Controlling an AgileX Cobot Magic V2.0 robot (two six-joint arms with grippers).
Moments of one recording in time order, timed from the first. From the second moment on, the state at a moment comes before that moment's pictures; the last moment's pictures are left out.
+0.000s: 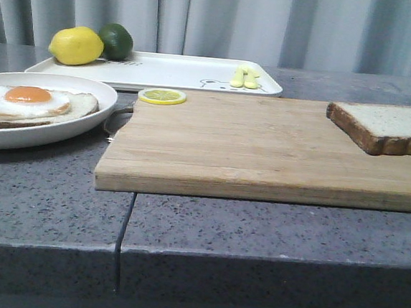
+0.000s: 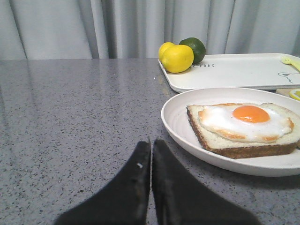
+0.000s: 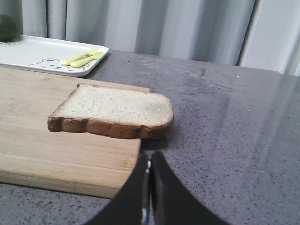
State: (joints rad) left arm -0.02 0.02 0.00 0.05 0.11 -0.12; right arm 0.11 -0.01 0.03 0.01 0.09 -0.08
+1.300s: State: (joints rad) left arm -0.02 0.62 -0.76 -0.10 0.71 -0.12; right arm 0.11 0.57 -0.74 0.12 0.71 -0.07
